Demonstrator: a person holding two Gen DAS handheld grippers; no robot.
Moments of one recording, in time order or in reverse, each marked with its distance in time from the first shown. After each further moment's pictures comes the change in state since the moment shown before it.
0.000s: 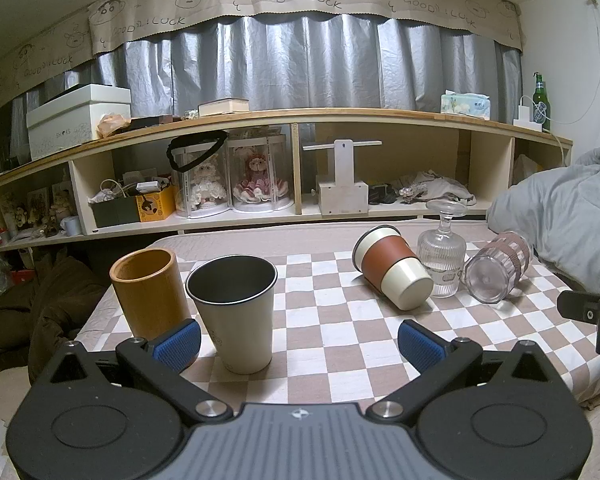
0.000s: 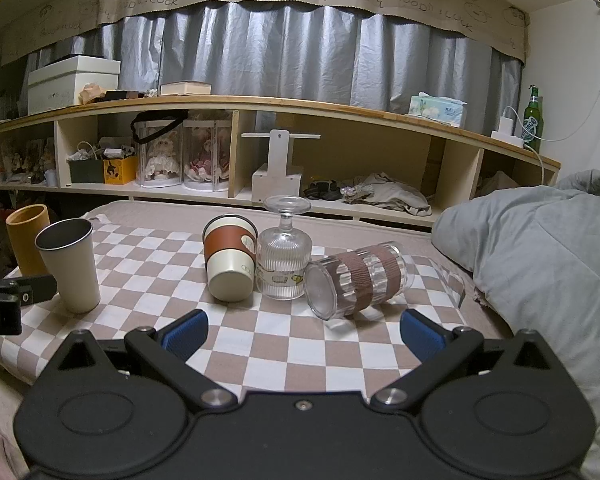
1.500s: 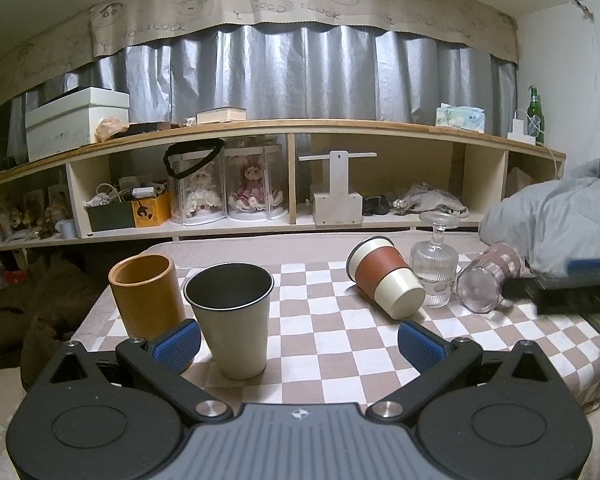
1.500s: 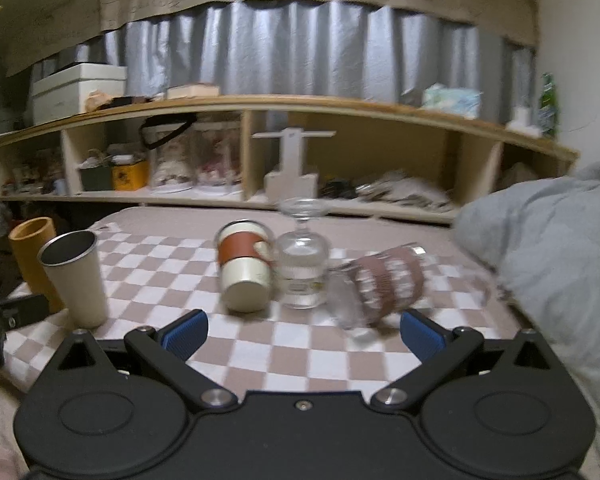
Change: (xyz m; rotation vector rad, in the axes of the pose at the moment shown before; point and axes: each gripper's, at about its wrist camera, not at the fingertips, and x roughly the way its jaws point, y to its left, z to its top) left arm -0.008 0.003 0.001 -0.027 -0.034 -0.028; right arm 0.032 0.001 0.012 0.035 0.019 0.082
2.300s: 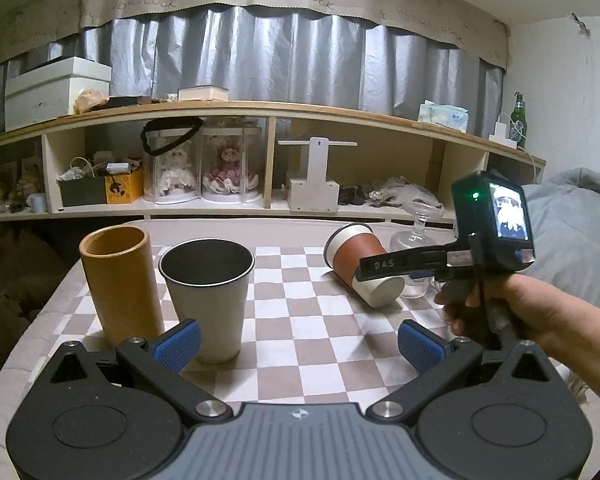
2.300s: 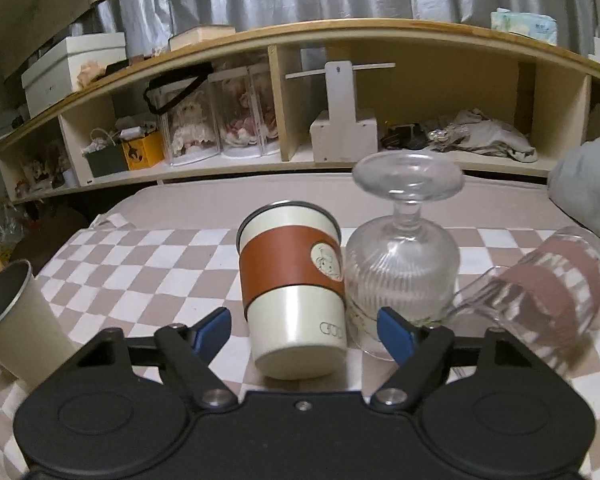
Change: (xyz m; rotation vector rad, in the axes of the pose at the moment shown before) left arm 0.014 0.014 -0.010 -0.052 0.041 -0.109; right arm 0.182 0.030 0.025 0.065 0.147 0.140
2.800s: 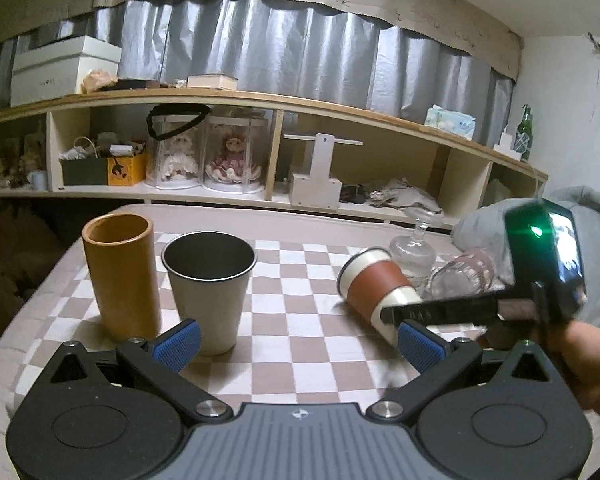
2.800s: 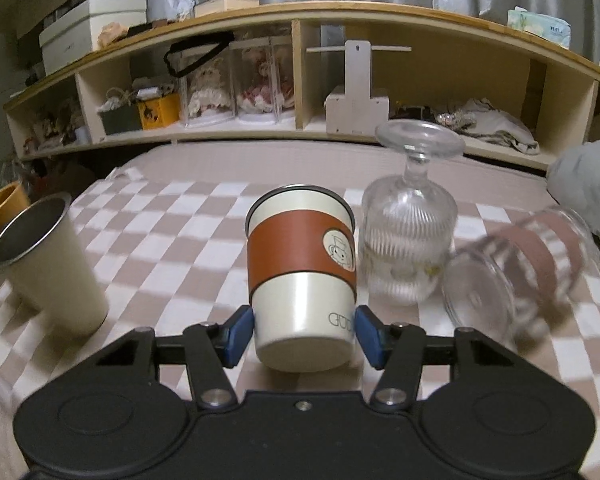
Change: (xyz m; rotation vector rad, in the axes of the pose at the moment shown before) left arm -0.004 0.008 0.009 -0.080 0.026 -0.026; right arm -0.041 0.021 -0.021 -0.073 0.096 -0.013
